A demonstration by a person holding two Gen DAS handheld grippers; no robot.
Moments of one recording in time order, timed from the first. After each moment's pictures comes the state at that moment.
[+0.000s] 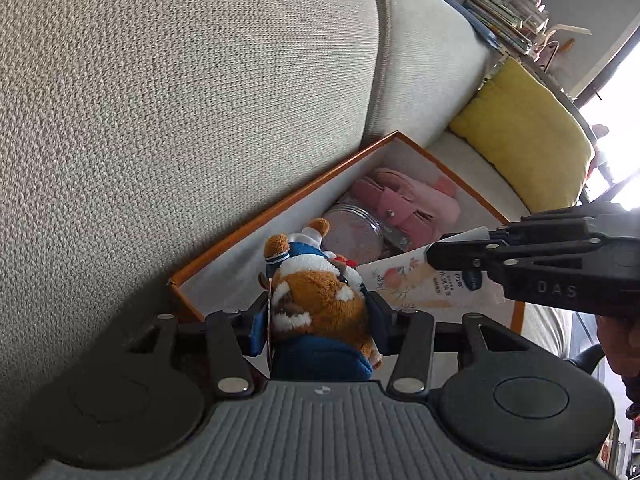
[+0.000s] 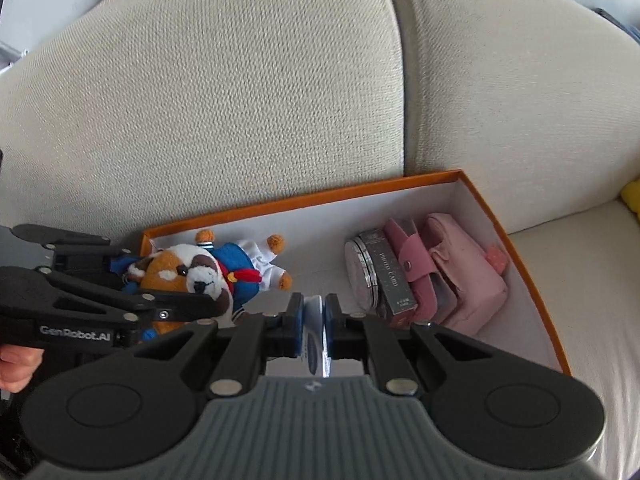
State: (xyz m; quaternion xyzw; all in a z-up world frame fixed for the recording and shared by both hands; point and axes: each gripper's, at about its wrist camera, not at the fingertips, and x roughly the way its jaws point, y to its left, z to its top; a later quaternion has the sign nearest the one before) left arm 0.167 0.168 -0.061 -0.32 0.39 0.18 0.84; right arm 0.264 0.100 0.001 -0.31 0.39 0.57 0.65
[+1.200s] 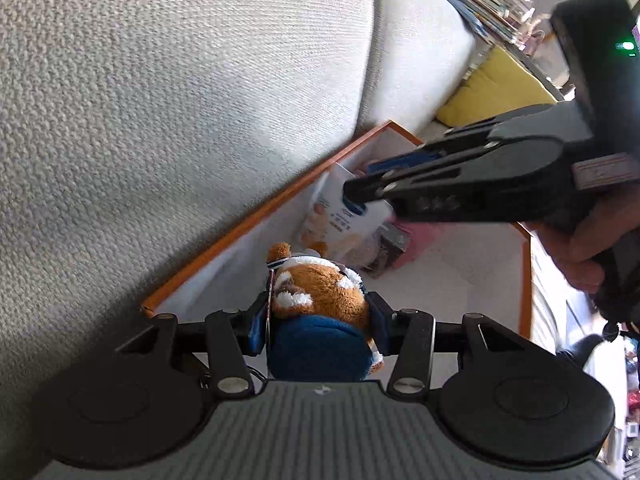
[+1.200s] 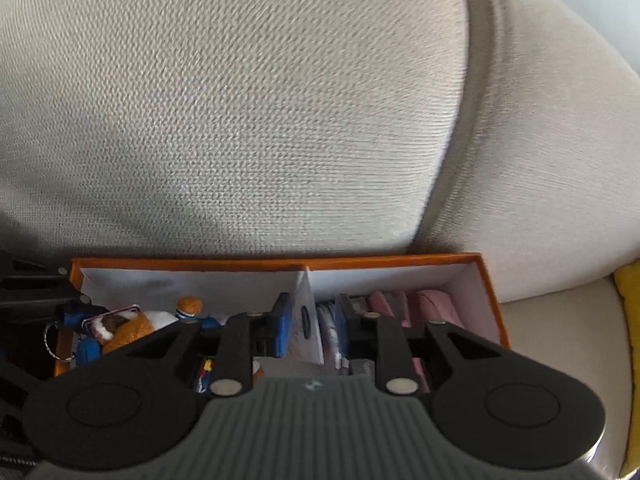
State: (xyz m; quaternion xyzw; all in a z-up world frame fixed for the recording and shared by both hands) left arm 0.160 0.195 -0.073 -0.33 0.39 0.13 0.85; right arm 0.253 0.169 -0.002 -0.41 0.34 0.56 0.64
